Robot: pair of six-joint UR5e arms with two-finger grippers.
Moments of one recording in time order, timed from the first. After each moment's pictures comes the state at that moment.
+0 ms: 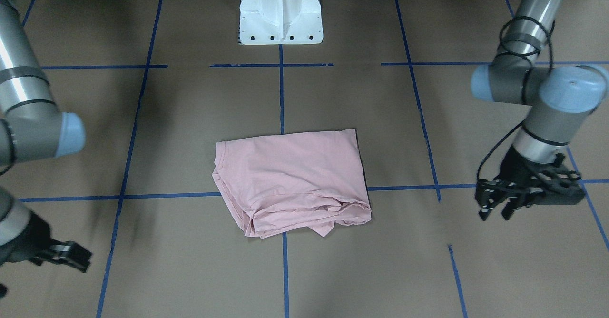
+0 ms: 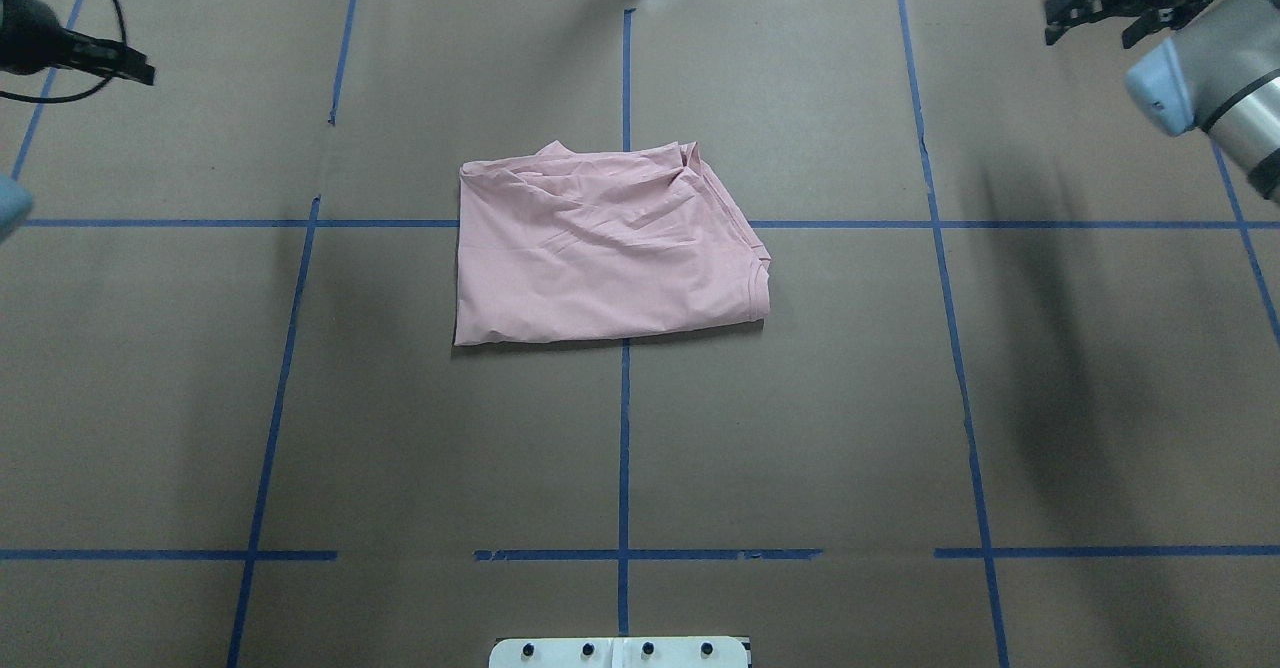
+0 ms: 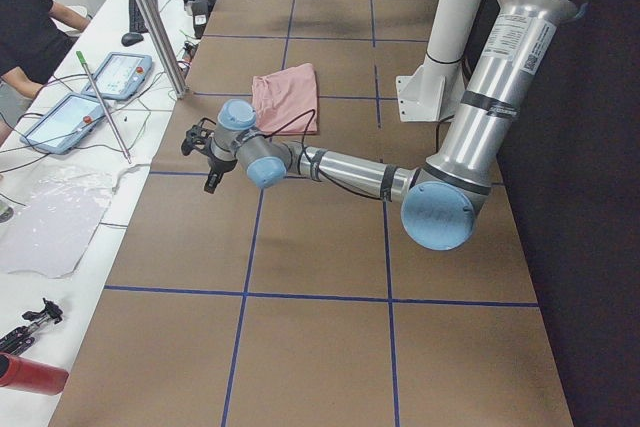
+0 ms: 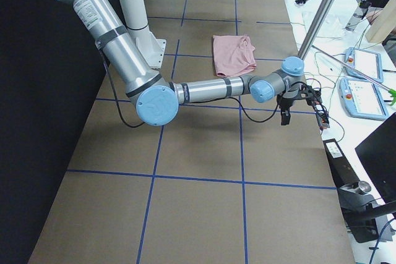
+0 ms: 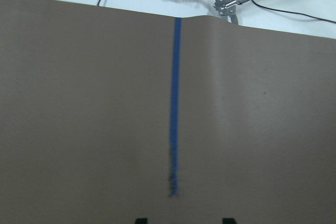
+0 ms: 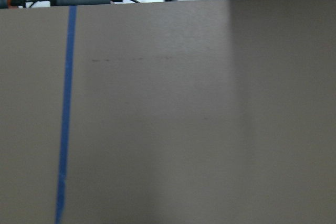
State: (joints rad) left arm -1.25 -1.87 -1.40 -2.24 -2.12 -0.51; right arm 1.30 -1.01 1.16 -1.29 2.21 0.48
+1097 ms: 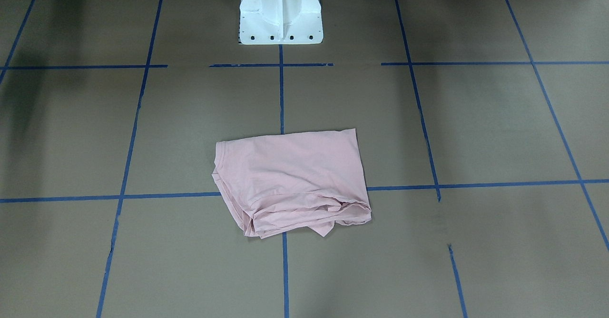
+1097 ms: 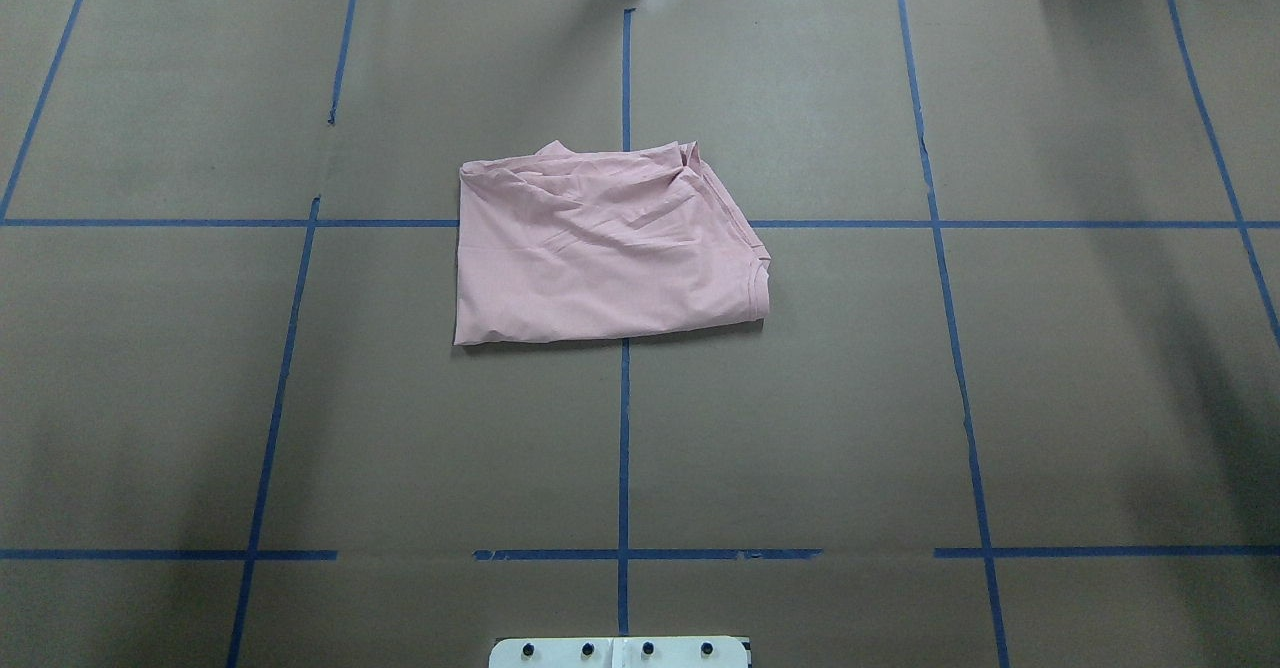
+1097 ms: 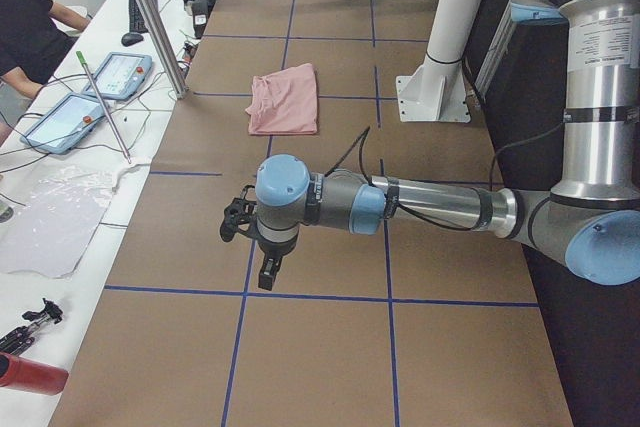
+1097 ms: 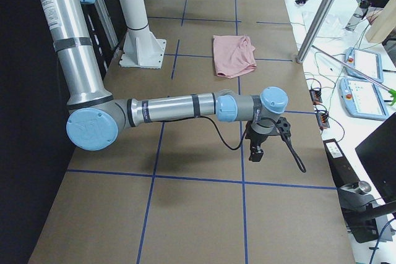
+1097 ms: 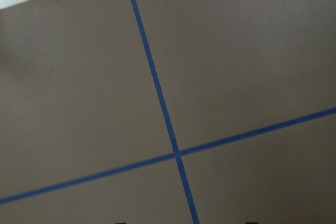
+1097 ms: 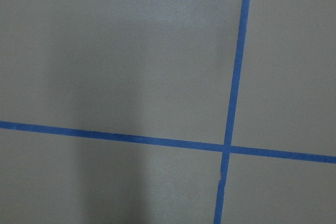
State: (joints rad) left arm -1.62 -1.47 -1.77 -1.62 -2.33 0.10; right arm 1.46 -1.33 1.47 -1.66 2.32 0.02
